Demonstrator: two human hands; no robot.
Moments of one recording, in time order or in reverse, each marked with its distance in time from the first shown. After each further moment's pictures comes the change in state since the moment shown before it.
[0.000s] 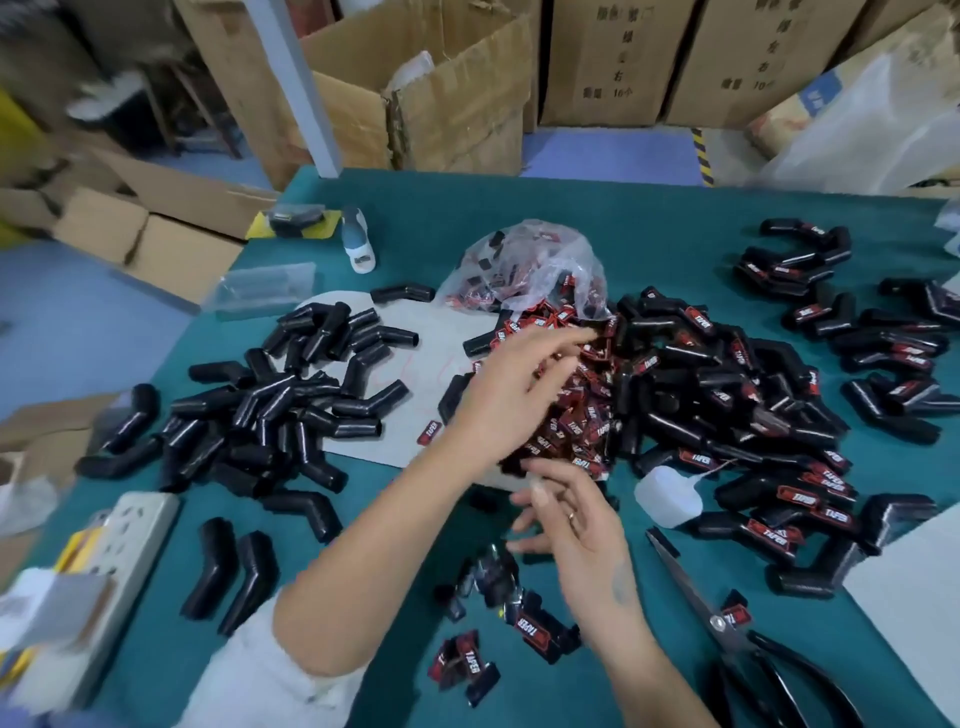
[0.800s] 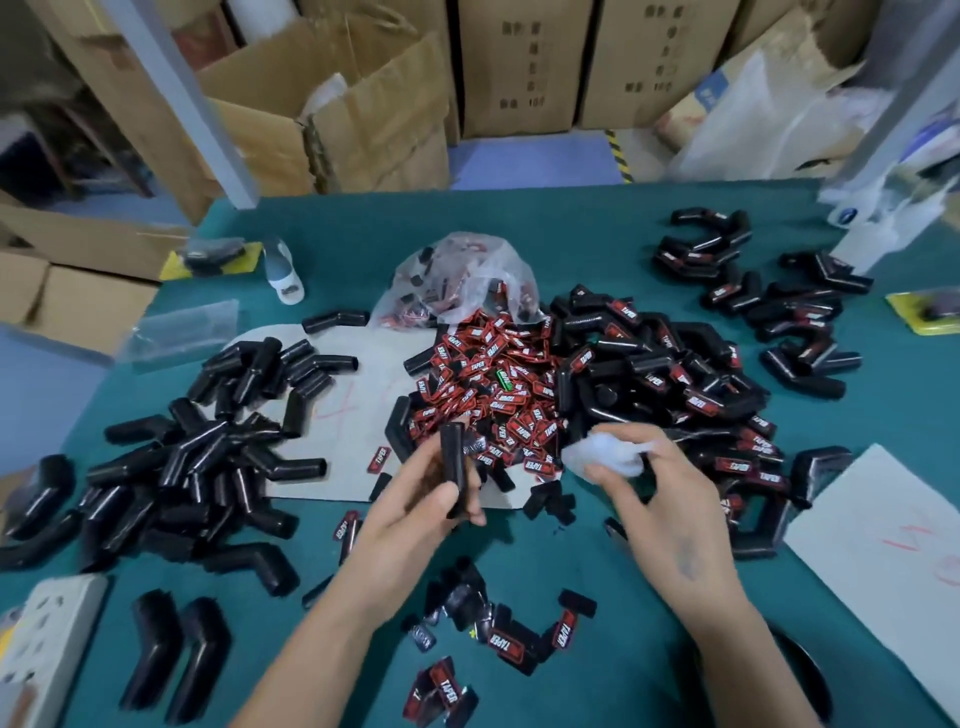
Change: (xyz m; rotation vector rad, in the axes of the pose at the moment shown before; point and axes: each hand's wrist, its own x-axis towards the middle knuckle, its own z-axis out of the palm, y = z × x) left_hand -0.109 -0.037 0.000 -0.999 -0.087 -0.268; right_hand 0.005 -0.044 -0.084 -0.745 0.277 -0.141
